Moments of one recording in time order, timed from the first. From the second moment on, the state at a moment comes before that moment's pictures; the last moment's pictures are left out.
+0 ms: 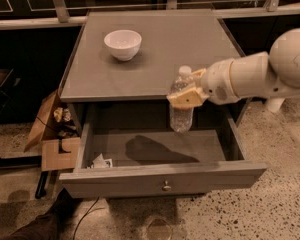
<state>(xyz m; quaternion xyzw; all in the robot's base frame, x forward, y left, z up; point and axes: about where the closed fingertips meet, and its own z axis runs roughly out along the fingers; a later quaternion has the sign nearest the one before) 0.554 -0.094 0.871 -0.45 0.76 0.21 0.42</state>
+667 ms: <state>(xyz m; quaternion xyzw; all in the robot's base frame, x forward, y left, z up) 0.555 -0.088 0.883 -0.42 0.77 0.23 0.42</state>
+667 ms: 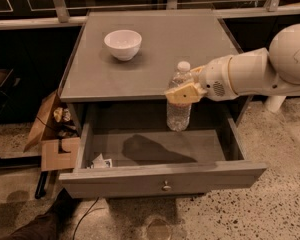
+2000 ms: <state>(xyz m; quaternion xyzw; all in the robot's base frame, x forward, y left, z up) 0.613 -0.088 0.962 -0.41 0.76 0.19 0.47</state>
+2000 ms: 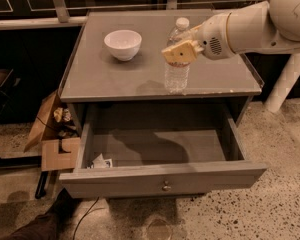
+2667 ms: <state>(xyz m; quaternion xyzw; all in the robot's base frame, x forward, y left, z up) 0.657 -0.073 0.958 -0.41 0.74 0.20 0.49</state>
